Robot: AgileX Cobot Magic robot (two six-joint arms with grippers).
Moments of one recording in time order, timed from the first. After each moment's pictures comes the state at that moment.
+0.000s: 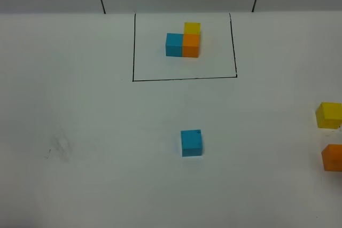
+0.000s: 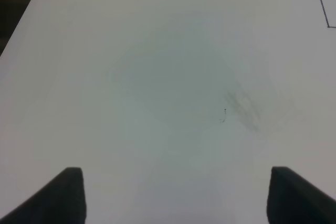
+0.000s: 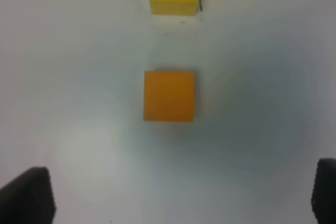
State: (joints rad) left arm 0.04 -0.01 -0.51 0.08 1.08 -0.09; right arm 0.02 1.00 -0.67 -0.04 0.87 0.09
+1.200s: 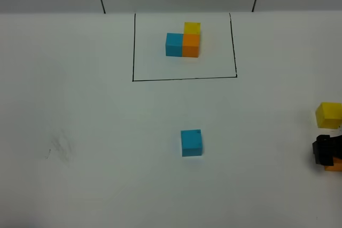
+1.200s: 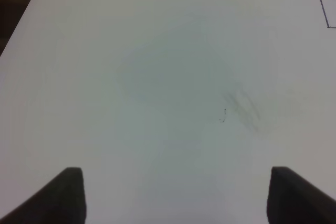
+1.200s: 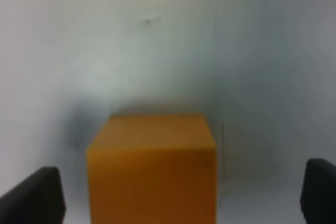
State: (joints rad) left arm 0.04 -0.01 -0.51 0.08 1.08 -0.09; right arm -0.03 1.58 -0.54 -0.03 0.36 0.09
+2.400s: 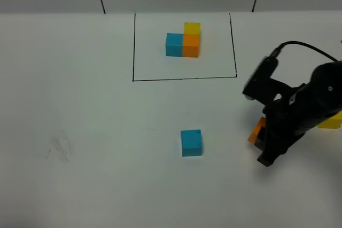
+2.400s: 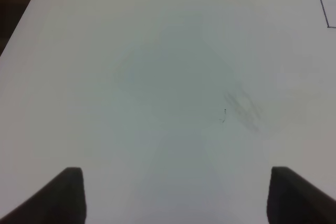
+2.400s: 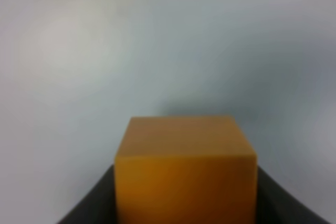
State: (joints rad) left arm 0.04 -0.01 -0.51 0.08 1.08 -0.09; right arm 0.42 1.65 -0.84 0.17 0.56 -0.72
